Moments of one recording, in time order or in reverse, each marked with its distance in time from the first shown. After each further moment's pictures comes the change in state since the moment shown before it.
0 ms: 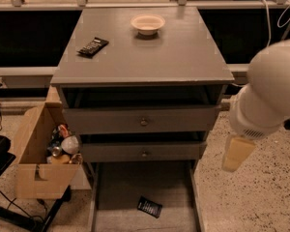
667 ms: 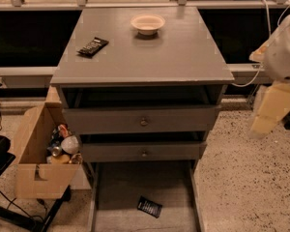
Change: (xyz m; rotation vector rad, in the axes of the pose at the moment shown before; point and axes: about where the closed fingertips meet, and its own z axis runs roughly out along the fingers) arm -0.004 -0.036 -0.119 -0.079 -0.100 -0.005
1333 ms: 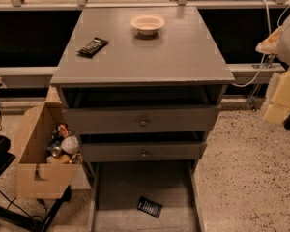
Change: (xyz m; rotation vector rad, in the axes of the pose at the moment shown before) arm 0.003 -0.005 -0.021 -0.033 -0.047 0.007
